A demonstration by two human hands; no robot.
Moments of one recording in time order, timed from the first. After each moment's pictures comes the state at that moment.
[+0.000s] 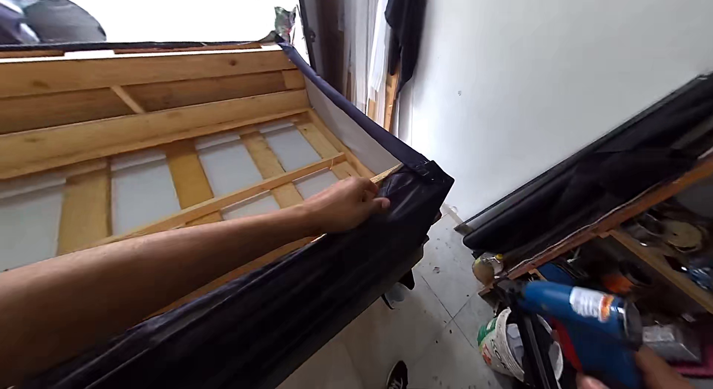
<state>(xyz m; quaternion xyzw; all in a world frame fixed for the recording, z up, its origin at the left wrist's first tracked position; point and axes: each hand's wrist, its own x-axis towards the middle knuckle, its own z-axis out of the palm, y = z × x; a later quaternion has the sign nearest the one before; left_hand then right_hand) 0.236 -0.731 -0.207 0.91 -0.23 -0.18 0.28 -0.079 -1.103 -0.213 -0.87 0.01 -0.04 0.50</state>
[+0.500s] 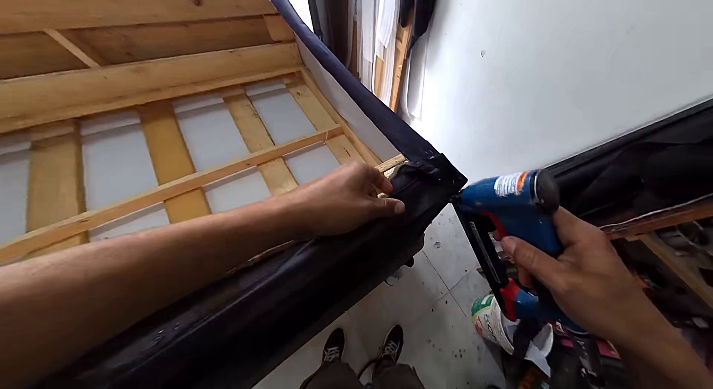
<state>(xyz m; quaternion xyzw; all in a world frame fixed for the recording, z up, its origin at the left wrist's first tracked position) 0.267 -0.767 -0.202 0.87 -0.20 -0.26 0.37 0.133 -1.068 -0.185 -0.88 -0.01 -0.02 0.47</state>
